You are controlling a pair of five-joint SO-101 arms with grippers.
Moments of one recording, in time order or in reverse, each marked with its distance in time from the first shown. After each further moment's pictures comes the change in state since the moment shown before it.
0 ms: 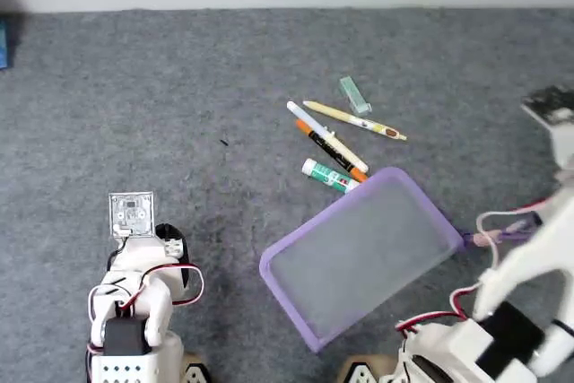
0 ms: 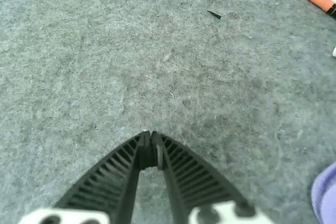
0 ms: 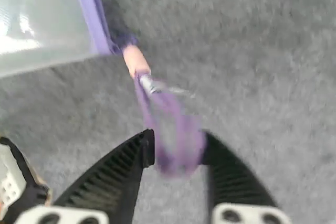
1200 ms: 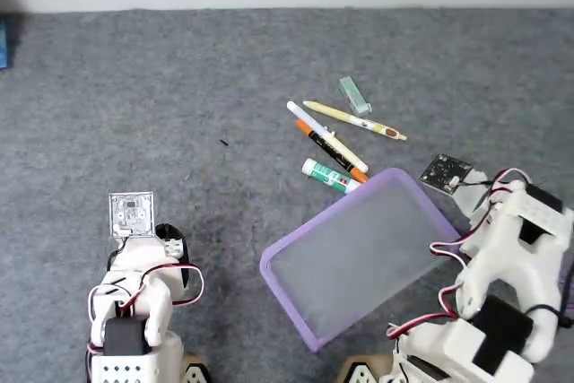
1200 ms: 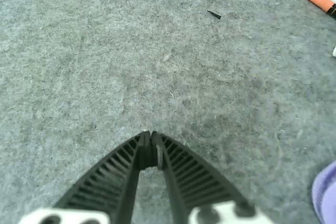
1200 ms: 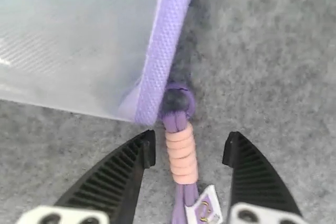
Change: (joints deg) left arm 0.0 0.0 0.0 0.0 0.0; right arm -10.8 0.0 46.6 -42.8 17.5
